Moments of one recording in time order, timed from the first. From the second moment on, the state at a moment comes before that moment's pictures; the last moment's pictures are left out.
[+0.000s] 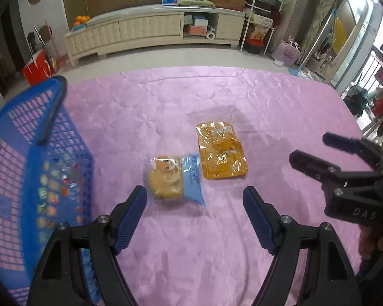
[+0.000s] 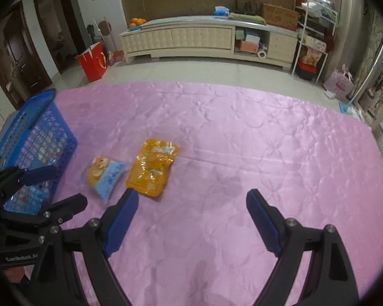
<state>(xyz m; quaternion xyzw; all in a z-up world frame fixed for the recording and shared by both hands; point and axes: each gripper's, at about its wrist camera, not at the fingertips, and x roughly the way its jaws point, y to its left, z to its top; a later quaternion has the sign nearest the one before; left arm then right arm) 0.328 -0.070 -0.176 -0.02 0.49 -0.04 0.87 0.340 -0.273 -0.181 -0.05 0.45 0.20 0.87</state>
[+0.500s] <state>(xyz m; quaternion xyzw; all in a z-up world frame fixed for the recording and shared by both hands) 0.363 -0.066 -0.217 0.03 0.51 -0.03 0.86 0.366 -0.271 -0.217 -0.03 0.46 0.21 0.87</state>
